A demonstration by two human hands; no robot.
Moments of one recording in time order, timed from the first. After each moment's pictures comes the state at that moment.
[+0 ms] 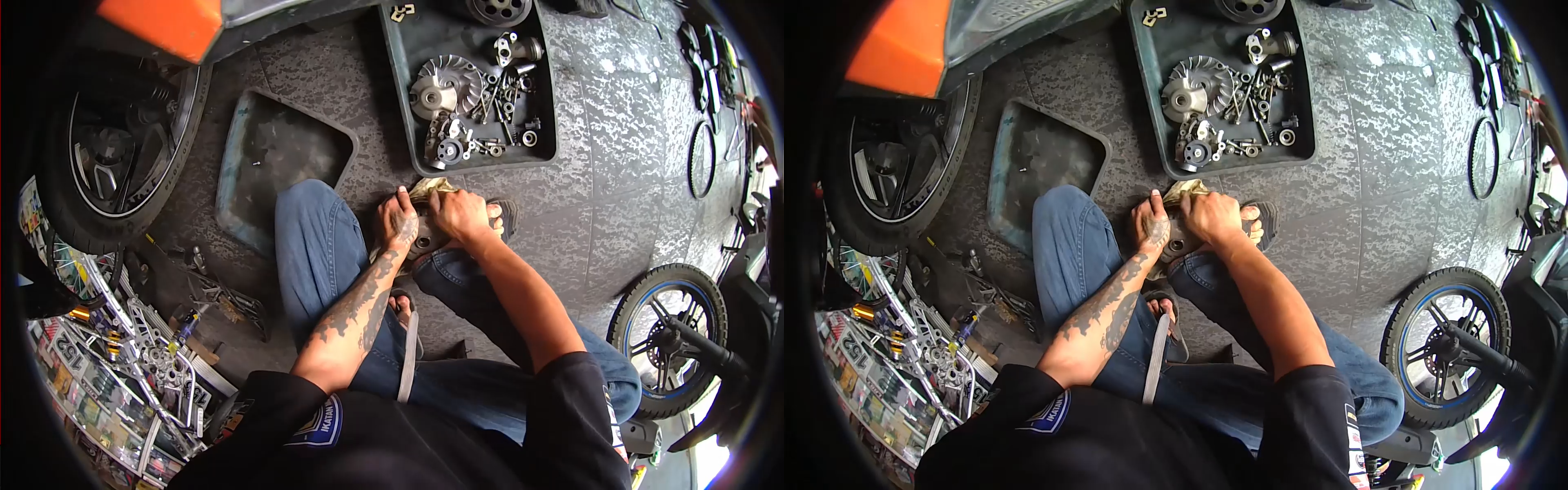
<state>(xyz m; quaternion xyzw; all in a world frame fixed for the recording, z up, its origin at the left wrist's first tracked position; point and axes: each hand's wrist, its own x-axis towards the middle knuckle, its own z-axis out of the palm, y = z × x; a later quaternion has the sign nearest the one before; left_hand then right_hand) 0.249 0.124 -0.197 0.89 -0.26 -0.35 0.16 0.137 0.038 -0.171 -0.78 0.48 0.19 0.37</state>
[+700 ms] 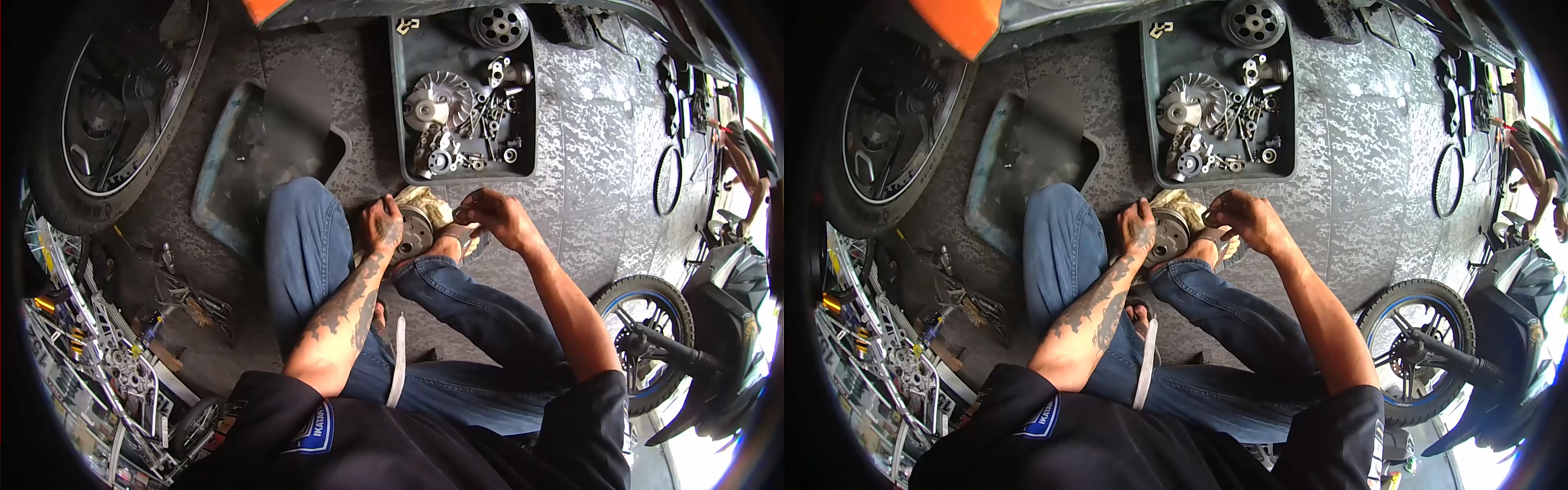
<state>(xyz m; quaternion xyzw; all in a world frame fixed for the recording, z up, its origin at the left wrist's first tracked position) 0.243 0.126 -0.198 0.89 -0.24 -0.32 0.21 0.074 -0.032 -0.095 -0.49 0.46 0.06 0.74</state>
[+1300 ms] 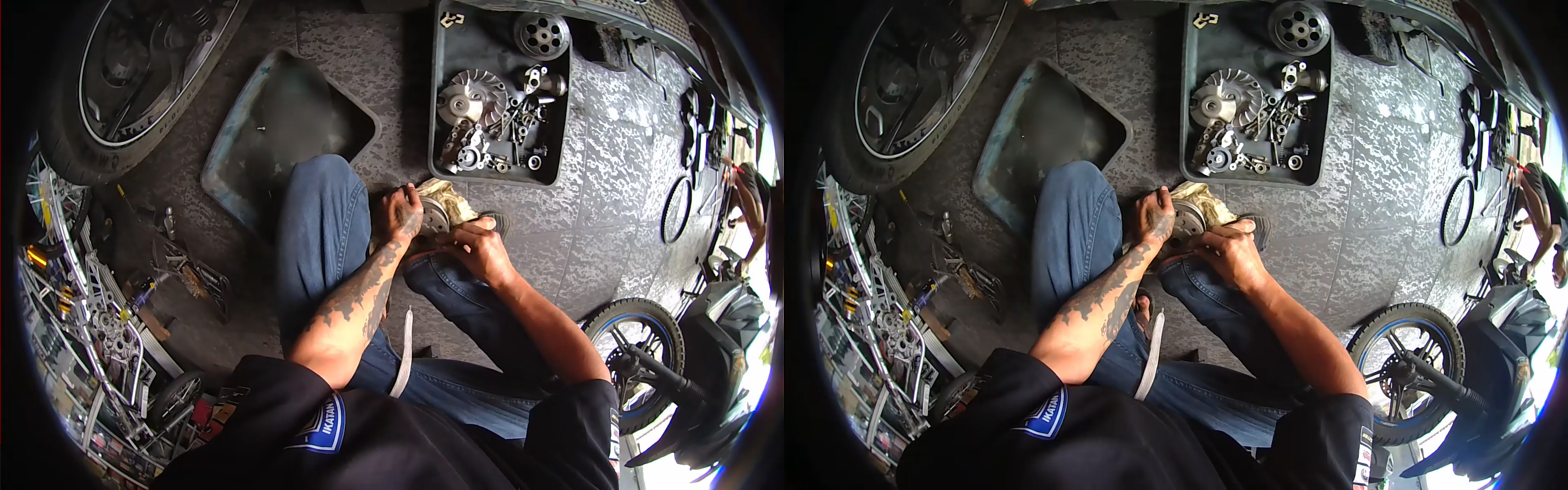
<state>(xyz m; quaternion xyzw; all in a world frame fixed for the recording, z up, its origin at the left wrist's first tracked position) 0.242 0.126 -0.208 0.90 -0.24 -0.31 0.18 0.093 0.041 -0.105 -0.80 0.30 0.00 0.52</state>
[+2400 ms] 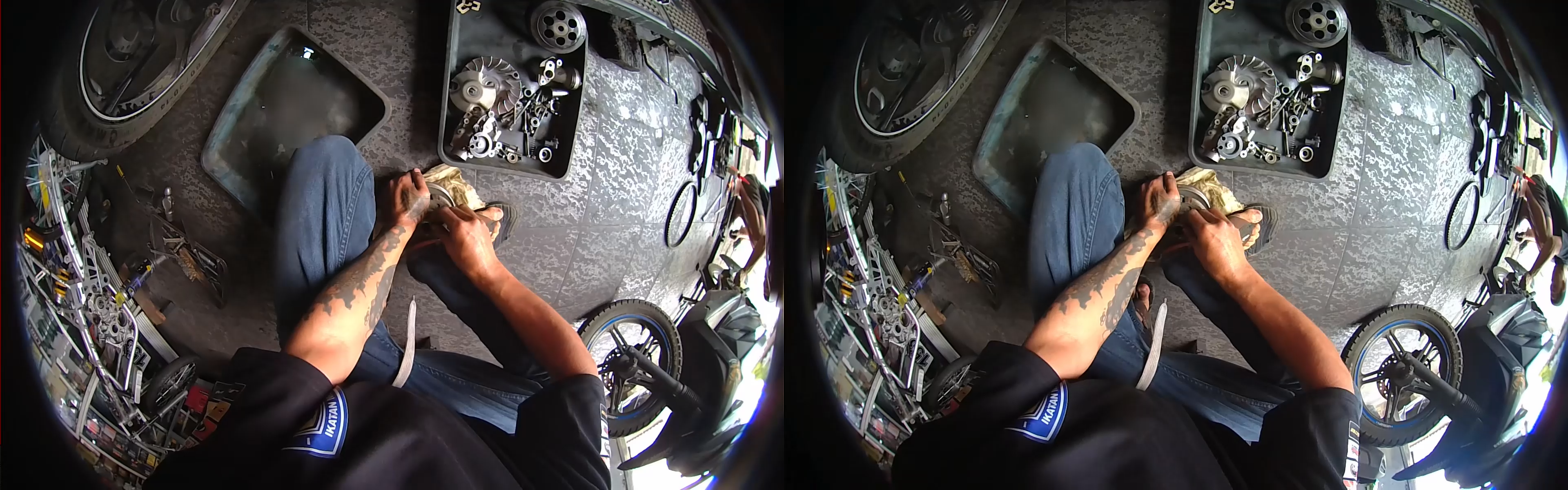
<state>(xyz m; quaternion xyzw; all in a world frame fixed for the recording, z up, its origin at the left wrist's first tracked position) 0.246 0.123 -0.200 0.88 -0.21 -0.38 0.17 0.117 0.072 -0.124 -0.84 0.32 0.03 0.44</state>
